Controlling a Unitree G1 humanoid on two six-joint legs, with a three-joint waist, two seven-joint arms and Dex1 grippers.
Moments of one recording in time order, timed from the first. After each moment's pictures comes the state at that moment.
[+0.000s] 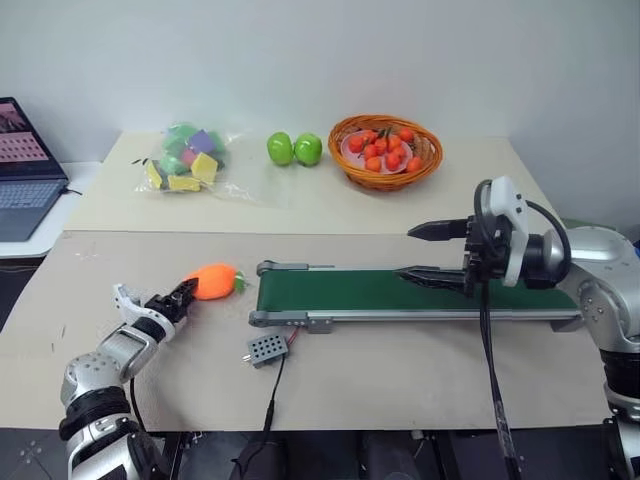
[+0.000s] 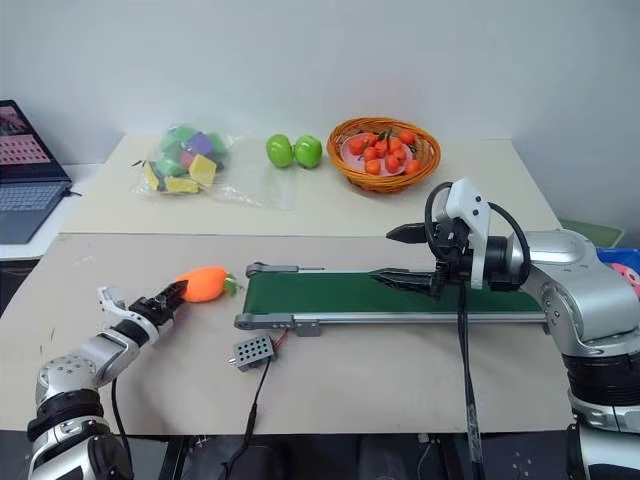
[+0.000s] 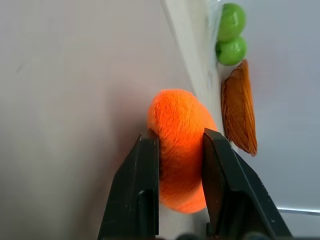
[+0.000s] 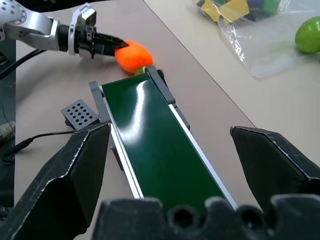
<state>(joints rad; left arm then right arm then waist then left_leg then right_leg) -0.43 0.40 0.70 0.50 -0.98 0.84 -0.38 -0.50 -0.86 -0.06 -0.25 0.59 0.69 1.06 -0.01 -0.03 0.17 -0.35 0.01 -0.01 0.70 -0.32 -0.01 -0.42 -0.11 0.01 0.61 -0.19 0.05</state>
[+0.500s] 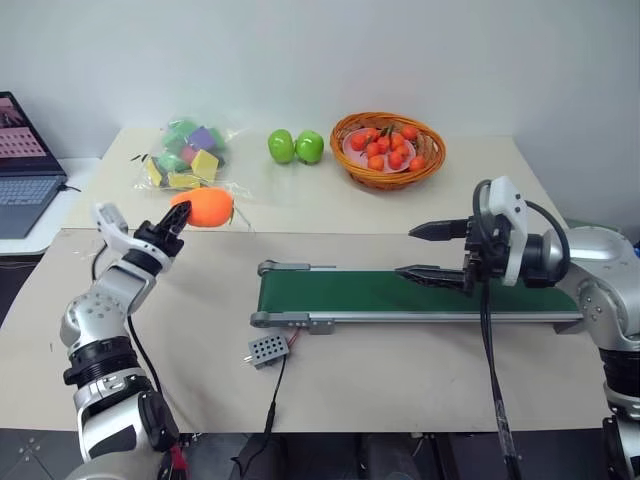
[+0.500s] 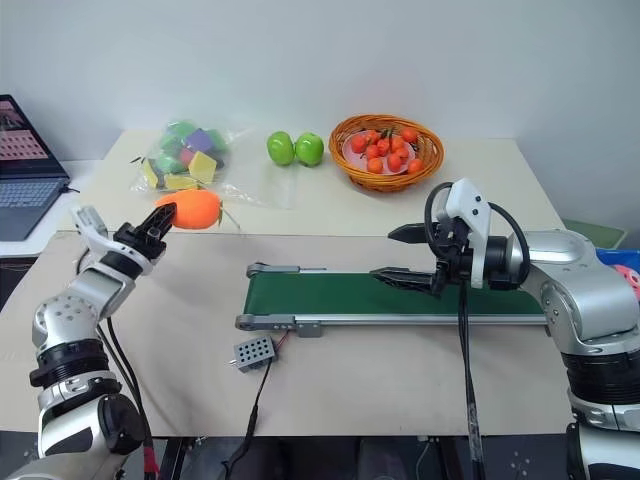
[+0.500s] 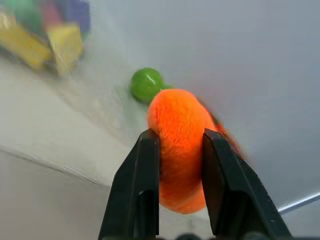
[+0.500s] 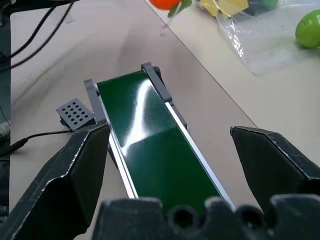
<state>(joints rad) -0.59 0.47 0.44 0.28 -0.71 0.56 -0.42 -0.50 -0.86 -0.05 -0.25 0.59 0.69 1.06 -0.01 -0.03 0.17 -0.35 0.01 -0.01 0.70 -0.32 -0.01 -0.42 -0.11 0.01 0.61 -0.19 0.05</state>
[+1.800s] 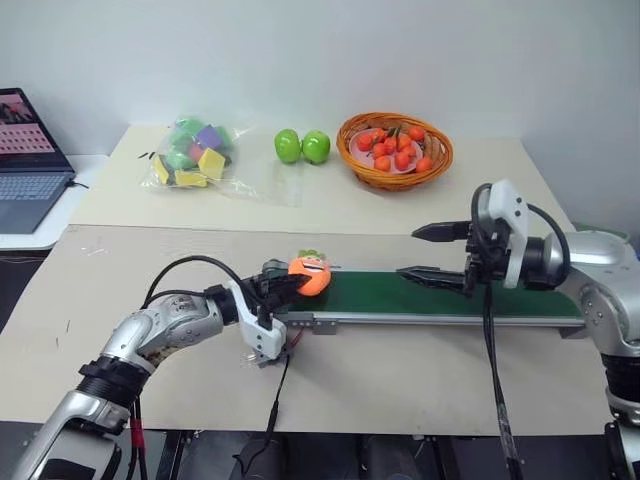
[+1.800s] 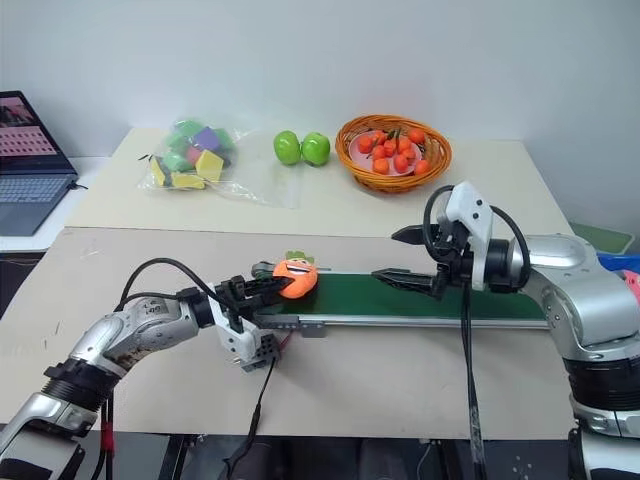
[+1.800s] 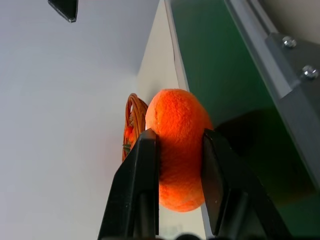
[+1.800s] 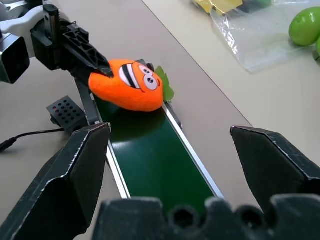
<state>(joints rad) -0.43 0.71 -0.32 0.21 0.67 -0.87 -0.24 -0.47 -0.86 -0.07 -0.27 0.57 0.69 1.02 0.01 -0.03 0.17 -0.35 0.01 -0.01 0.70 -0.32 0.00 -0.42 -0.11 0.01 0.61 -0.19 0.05</state>
